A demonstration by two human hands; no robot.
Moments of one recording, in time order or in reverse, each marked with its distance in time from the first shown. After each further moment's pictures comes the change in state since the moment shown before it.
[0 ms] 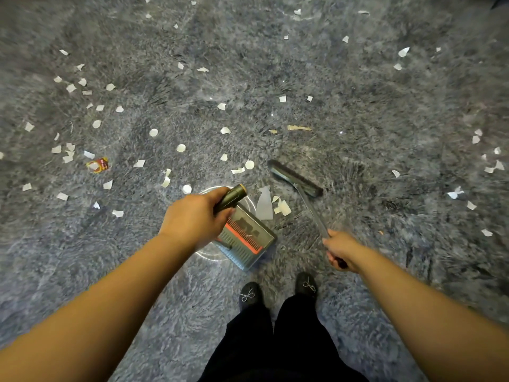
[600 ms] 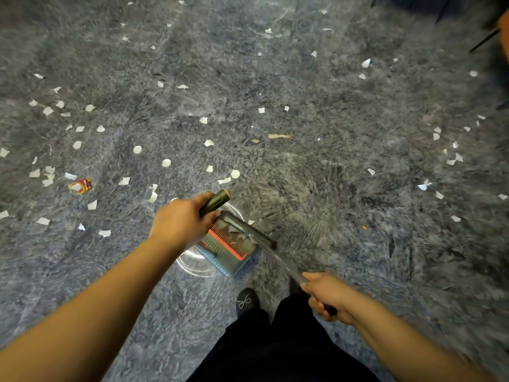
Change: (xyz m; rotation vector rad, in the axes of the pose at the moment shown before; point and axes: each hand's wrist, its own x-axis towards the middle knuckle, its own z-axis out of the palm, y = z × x) left_hand -0.004 -0.018 -0.006 0.062 0.027 0.040; right_hand -0.122 0.057 0.046 0.042 -0.203 0.047
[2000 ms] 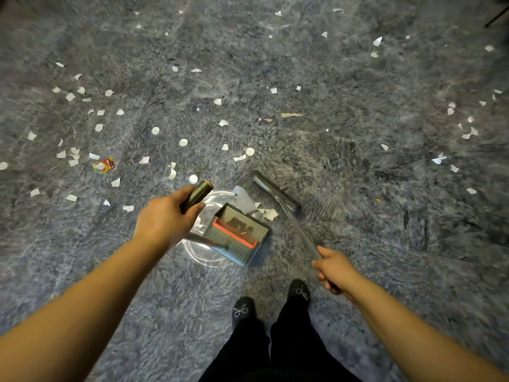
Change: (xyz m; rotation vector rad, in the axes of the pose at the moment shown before) left_hand -0.134 -0.088 0.013 -0.169 0.055 -0.121; right_hand 0.000 0.081 0.086 -0.028 0.215 -0.172
